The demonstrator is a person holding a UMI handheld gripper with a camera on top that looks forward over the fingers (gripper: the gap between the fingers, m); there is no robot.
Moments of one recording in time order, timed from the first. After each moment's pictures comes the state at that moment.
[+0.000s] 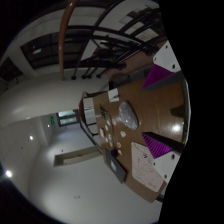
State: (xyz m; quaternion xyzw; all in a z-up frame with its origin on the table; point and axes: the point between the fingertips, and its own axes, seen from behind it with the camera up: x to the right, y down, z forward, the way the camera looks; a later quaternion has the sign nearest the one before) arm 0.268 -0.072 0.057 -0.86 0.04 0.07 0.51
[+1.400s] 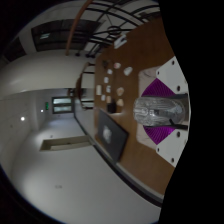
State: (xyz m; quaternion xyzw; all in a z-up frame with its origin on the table) arm -0.022 0.014 0.053 -0.87 -0.02 0.04 0.49
